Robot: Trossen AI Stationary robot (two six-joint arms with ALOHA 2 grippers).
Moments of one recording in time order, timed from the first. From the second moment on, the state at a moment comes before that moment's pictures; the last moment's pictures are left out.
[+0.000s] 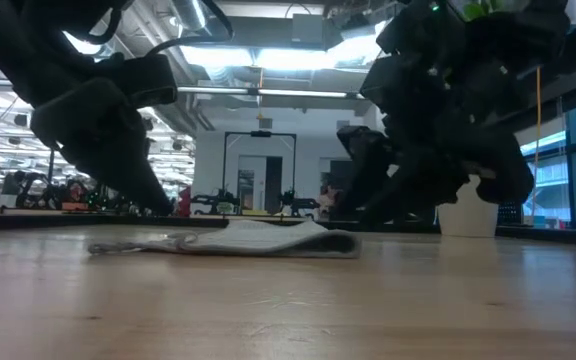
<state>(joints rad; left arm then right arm) -0.43 1.53 0.62 -0.06 -0.51 -0.65 0.18 1.74 0.74 0.27 -0.03 -0.39</state>
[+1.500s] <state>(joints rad) -0.50 1.53 0.66 -0.07 -0.54 -0.69 0.02 1.82 0.91 0.28 0.18 -0.51</state>
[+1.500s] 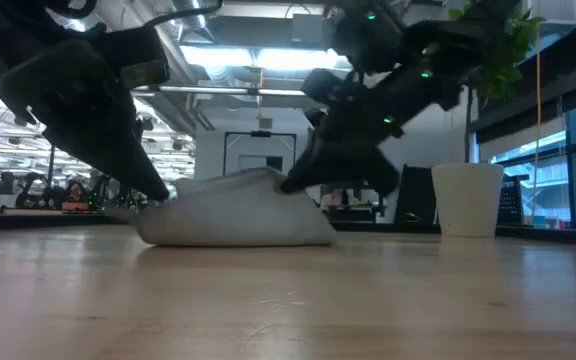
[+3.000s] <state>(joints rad) -0.53 1.53 0.66 -0.07 -0.59 -0.70 -0.46 1.82 0.99 0.32 0.16 -0.62</state>
